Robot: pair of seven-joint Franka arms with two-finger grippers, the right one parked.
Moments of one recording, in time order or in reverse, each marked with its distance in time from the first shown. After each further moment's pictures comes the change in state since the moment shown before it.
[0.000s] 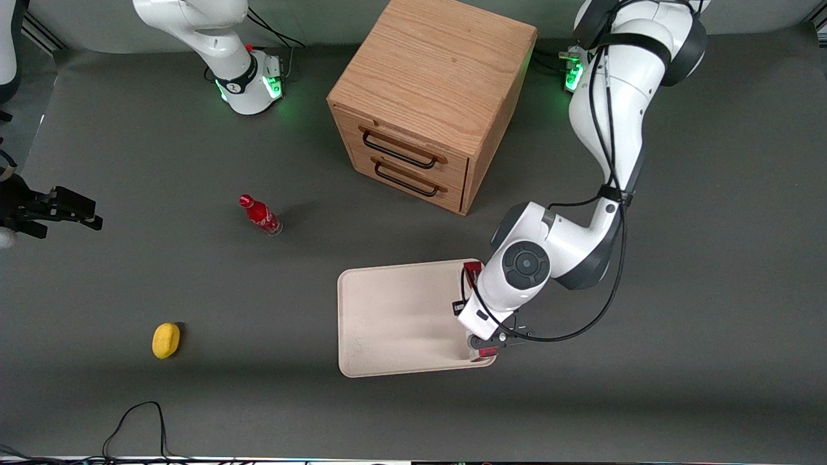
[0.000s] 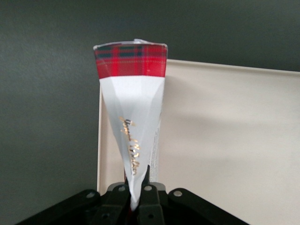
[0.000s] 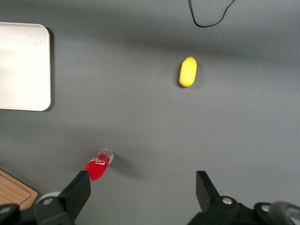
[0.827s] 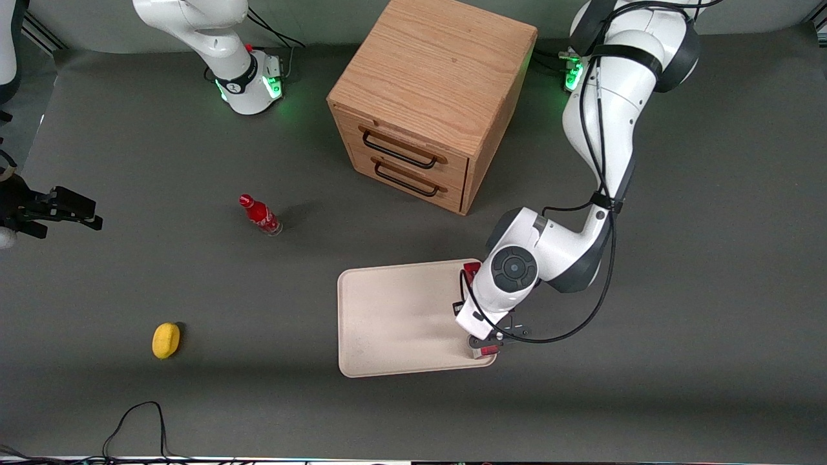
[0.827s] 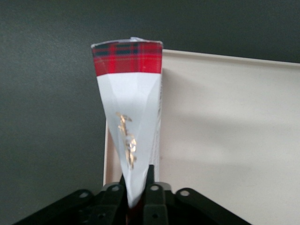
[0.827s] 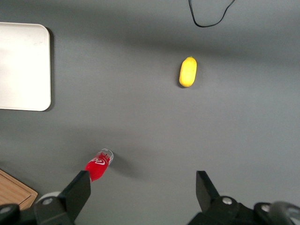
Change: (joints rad) arm -0.007 0.021 0.000 -0.003 0.060 0.000 -0.035
